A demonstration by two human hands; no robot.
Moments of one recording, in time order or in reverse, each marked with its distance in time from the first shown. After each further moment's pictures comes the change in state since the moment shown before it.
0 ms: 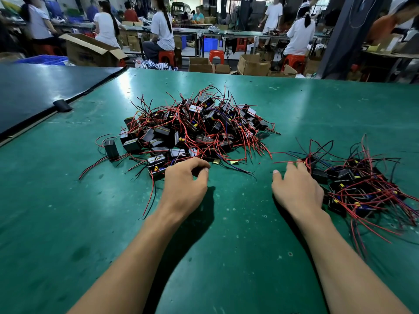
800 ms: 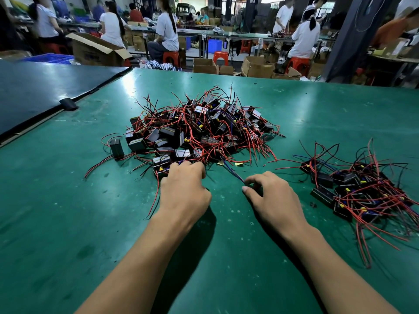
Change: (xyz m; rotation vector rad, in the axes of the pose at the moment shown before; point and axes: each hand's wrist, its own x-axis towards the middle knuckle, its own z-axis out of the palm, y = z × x) left_hand -0.006 0.015 -0.014 0.555 -0.210 -0.149; right_hand -0.039 -0.023 0.011 0.265 0.004 -0.432
